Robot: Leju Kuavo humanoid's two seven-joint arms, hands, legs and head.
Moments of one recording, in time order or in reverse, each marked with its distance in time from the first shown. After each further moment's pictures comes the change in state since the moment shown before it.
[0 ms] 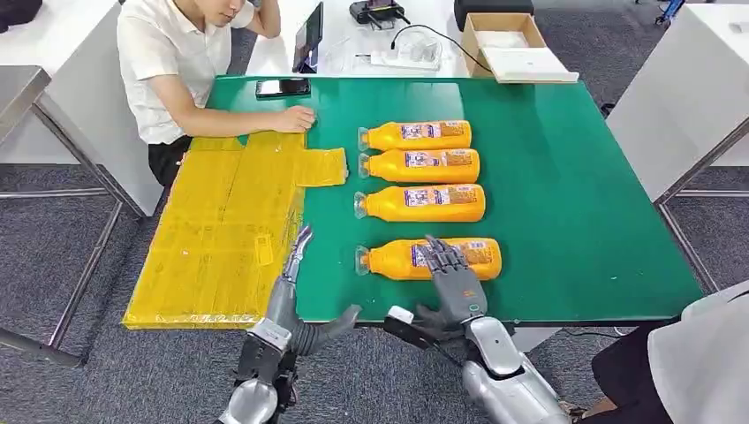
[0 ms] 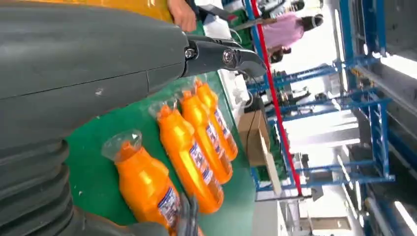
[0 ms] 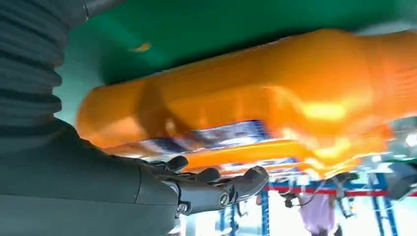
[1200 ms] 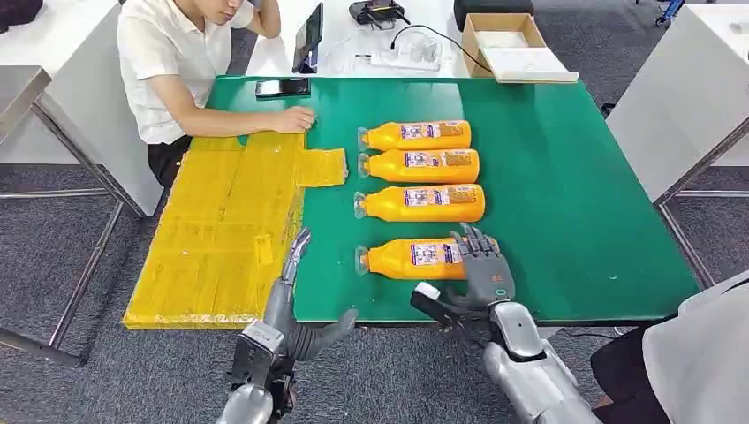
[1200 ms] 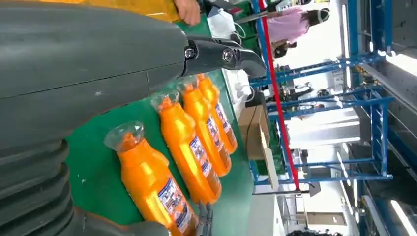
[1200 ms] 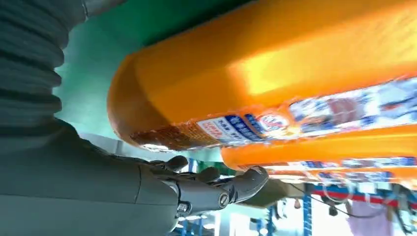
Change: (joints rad) left arm 0.030 -0.003 0.010 -0.043 0.014 -0.039 0.025; right arm -0.061 -0.024 -0.109 0.070 0.049 0.034 0.034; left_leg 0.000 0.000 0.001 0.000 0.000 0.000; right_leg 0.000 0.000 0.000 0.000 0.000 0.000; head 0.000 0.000
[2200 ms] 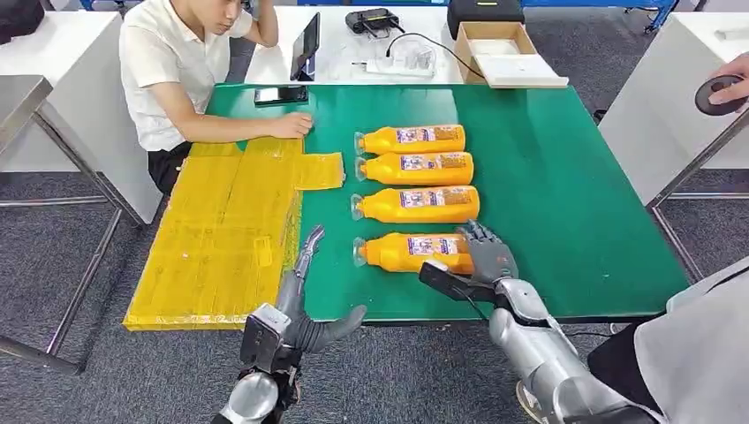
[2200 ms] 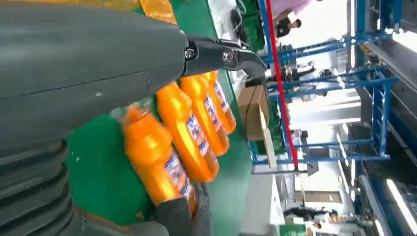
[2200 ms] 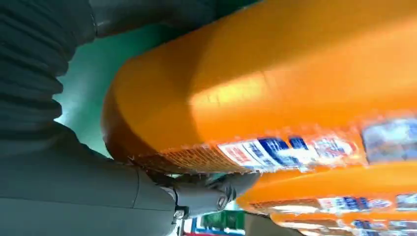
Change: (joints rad) left arm -0.063 0.000 -0.027 0.069 0.074 -0.047 0.028; right arm -0.195 0.045 -0.074 0.346 -0.152 0.167 -0.115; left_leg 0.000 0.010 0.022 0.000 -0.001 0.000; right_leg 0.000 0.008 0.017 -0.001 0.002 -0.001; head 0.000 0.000
